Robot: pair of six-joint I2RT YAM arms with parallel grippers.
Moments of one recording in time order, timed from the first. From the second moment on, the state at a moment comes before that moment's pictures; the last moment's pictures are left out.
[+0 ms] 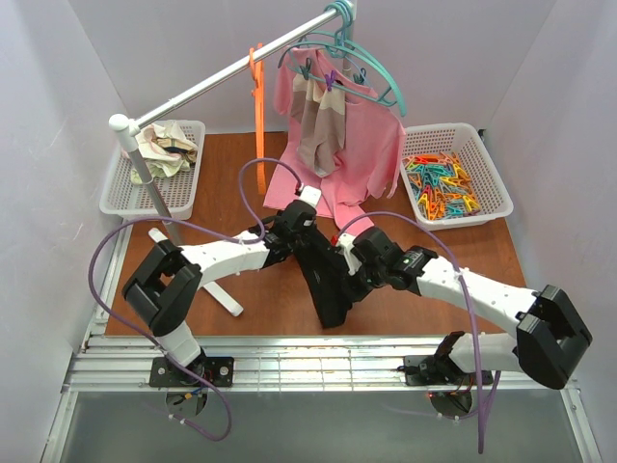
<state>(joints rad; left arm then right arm) -0.78 1.66 1.01 -0.07 -0.44 -0.14 0.84 1.23 0.77 -0.52 -0.28 0.14</state>
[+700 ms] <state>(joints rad) -0.78 1.49 1.00 -0.16 -0.46 -0.37 0.86 1.24 0.87 -0.65 -0.25 0.10</state>
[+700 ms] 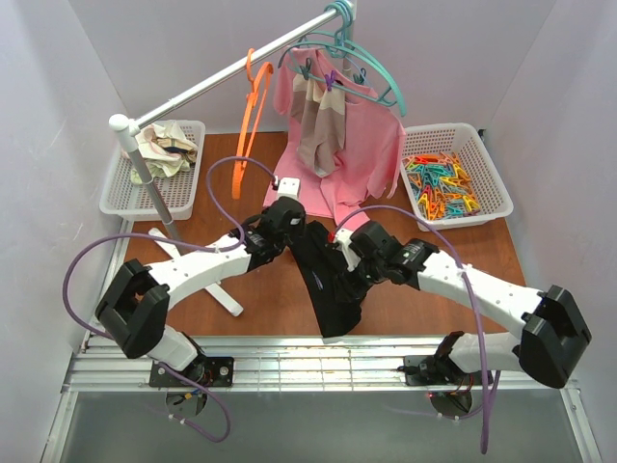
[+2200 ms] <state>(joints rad) -0.77 1.73 0.92 -0.05 -0.31 -0.60 1.12 1.50 0.85 -0.61 -0.13 0.20</state>
